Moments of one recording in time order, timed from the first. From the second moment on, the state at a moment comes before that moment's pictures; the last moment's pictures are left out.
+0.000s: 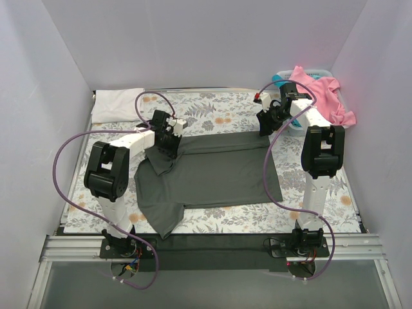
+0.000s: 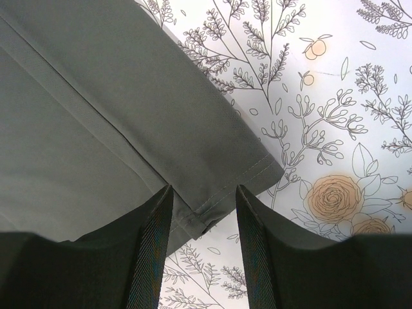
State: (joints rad) left arm -0.30 1.87 1.24 -0.47 0.26 0.19; right arm 0.08 2.15 1.78 -0.84 -0.53 -0.68
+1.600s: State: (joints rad) left arm 0.05 1.98 1.40 -0.50 0.18 0.02; right arm 0.17 2.31 1.90 -0.83 -0.42 -0.64
